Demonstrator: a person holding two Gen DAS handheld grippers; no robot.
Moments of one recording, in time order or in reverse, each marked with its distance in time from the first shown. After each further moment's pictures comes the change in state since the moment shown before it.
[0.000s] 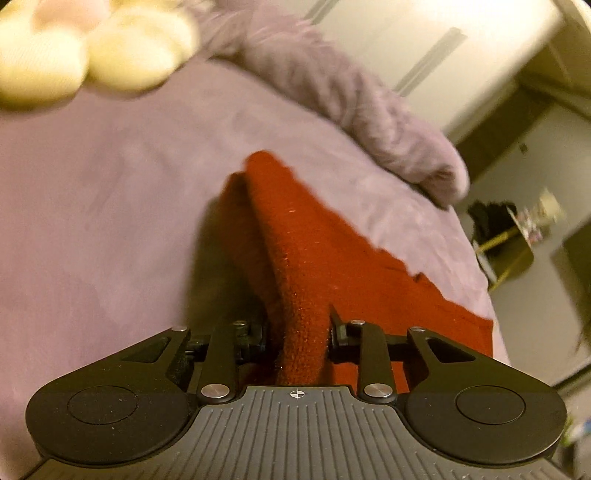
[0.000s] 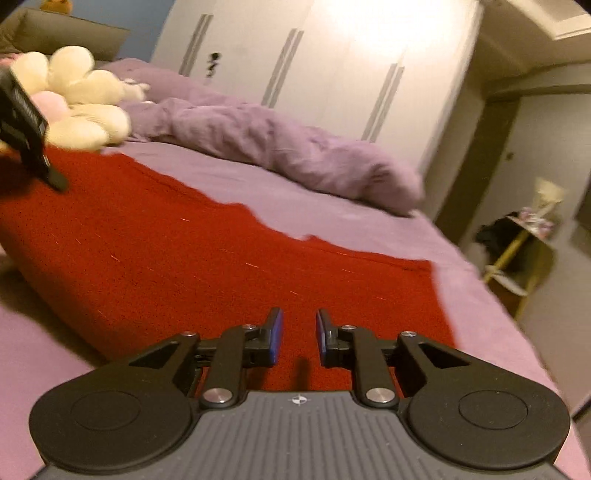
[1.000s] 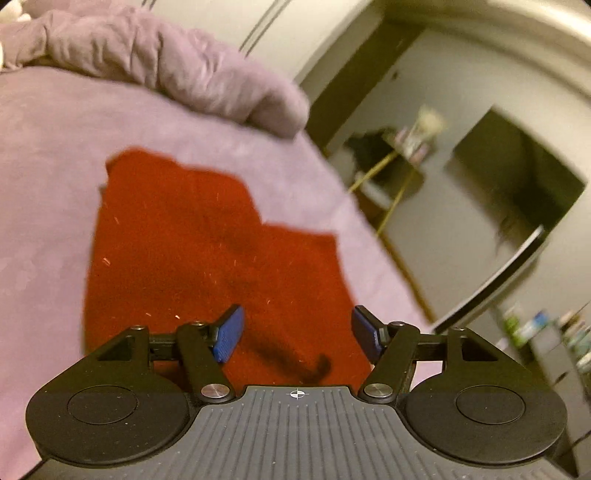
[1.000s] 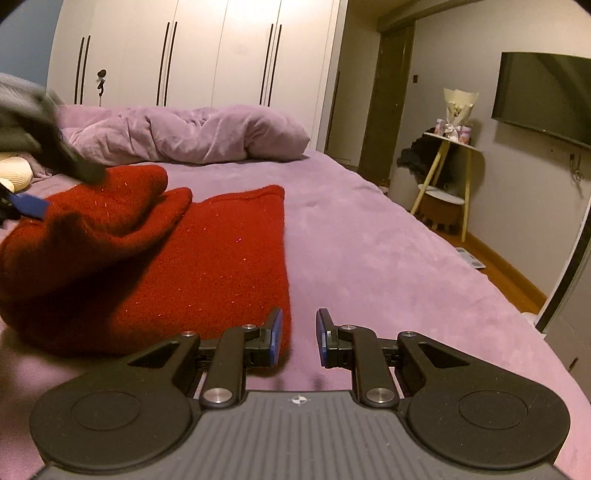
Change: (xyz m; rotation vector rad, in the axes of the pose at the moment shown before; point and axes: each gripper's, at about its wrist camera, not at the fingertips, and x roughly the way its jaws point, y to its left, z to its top) left arm 0.008 -0.152 -0.071 0.239 0.068 -0.350; right arm -0.029 -0.104 -0.053 0.310 0.083 -0.138
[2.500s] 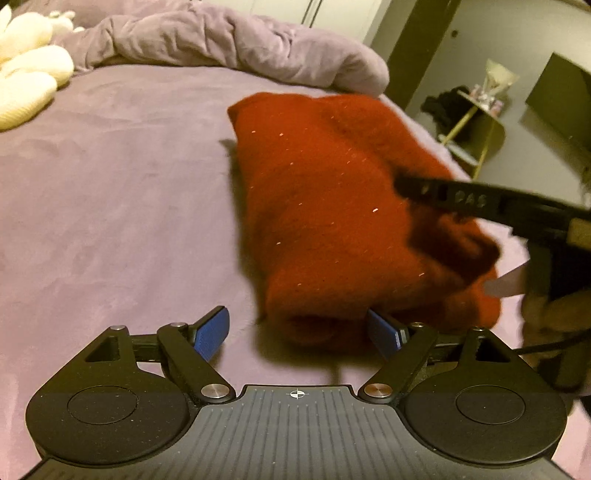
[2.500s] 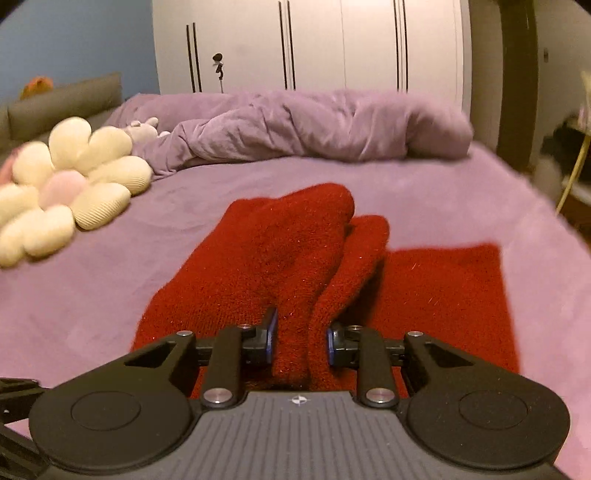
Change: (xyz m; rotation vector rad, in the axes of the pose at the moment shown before) left arm 0.003 0.044 -0.051 0.108 0.112 0.353; right arm 0.070 0.109 0.109 -0.111 0.080 0.437
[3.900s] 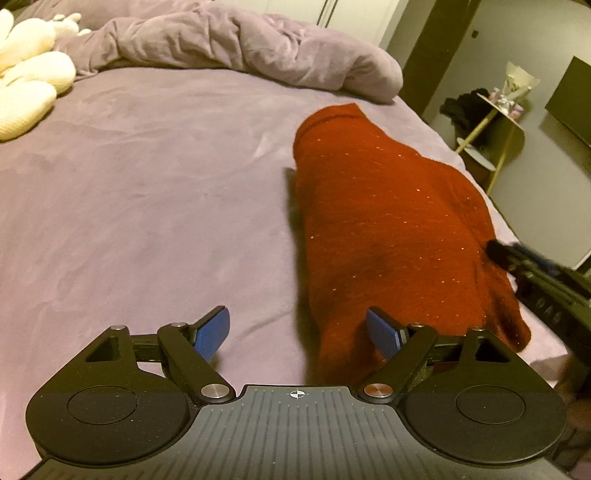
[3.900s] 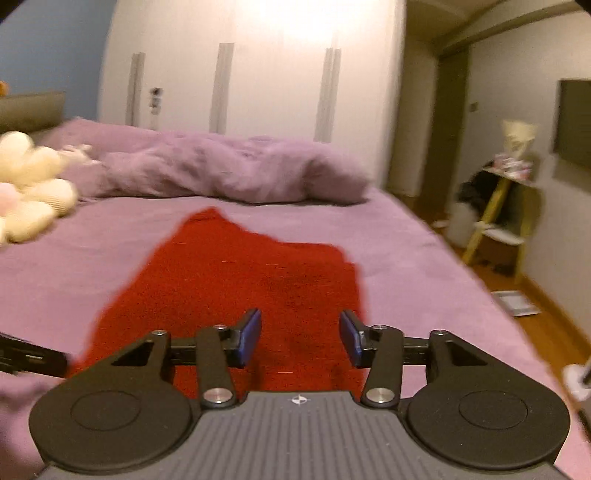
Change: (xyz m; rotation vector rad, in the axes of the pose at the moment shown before) left arm 0.008 -0.035 0.031 -0.035 0.014 0.049; right arm -0.069 -0.062 -0.035 0.023 -0.127 -0.149
